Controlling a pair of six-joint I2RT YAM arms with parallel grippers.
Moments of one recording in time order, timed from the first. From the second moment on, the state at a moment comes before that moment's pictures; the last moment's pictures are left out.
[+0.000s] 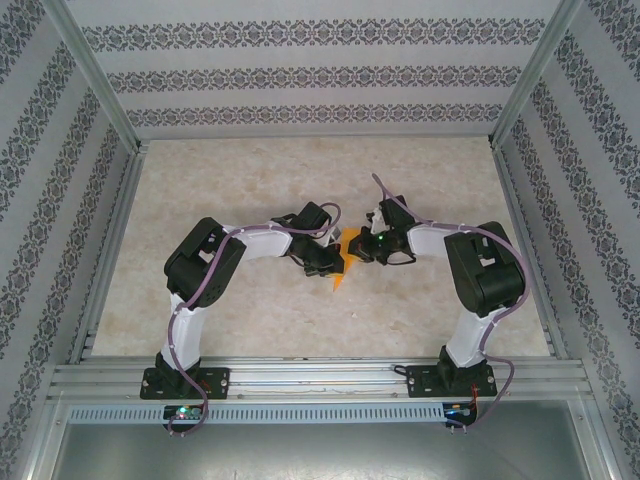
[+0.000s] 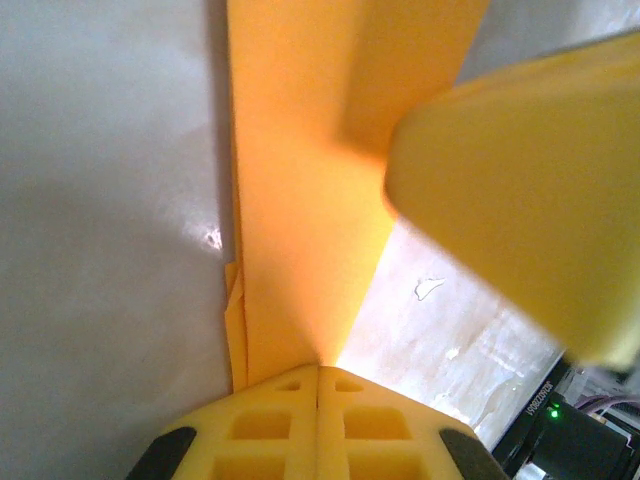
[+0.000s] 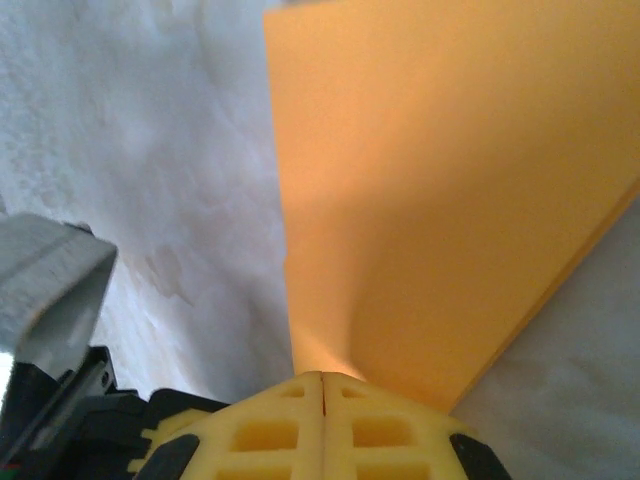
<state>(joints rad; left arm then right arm) -0.64 2.07 1.28 -0.32 0.62 -0.71 0.30 1.81 0.90 -0.14 -0.64 0.71</state>
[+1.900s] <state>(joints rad) -0.66 2.14 1.41 -0.45 0.65 -0.64 0.26 1.89 0.96 -0.17 -0.64 0.62</state>
